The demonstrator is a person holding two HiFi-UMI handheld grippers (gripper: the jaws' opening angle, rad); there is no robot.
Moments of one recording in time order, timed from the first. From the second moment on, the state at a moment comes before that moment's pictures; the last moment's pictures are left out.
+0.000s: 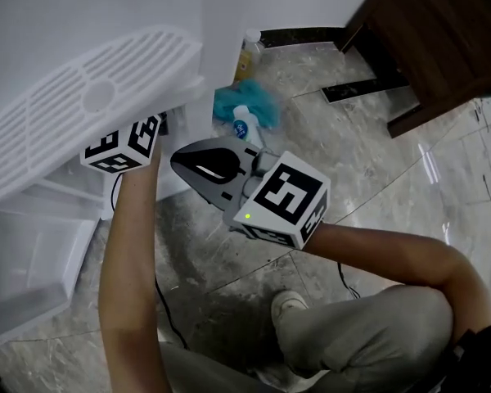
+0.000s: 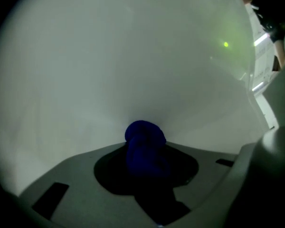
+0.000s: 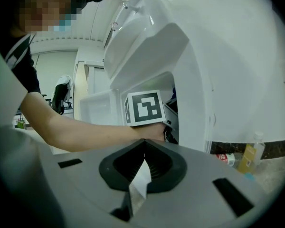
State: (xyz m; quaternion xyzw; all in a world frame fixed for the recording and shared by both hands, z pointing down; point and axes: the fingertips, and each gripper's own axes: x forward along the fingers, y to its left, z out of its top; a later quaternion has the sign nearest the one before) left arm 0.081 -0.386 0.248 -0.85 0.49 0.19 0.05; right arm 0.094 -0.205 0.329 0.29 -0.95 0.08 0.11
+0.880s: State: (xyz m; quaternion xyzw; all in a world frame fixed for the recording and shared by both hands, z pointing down) left arm 0.085 -0.366 0.287 -0.89 0.45 0.09 0.02; right arm 0.095 -0.203 0.329 0.30 -0.94 0.09 0.10
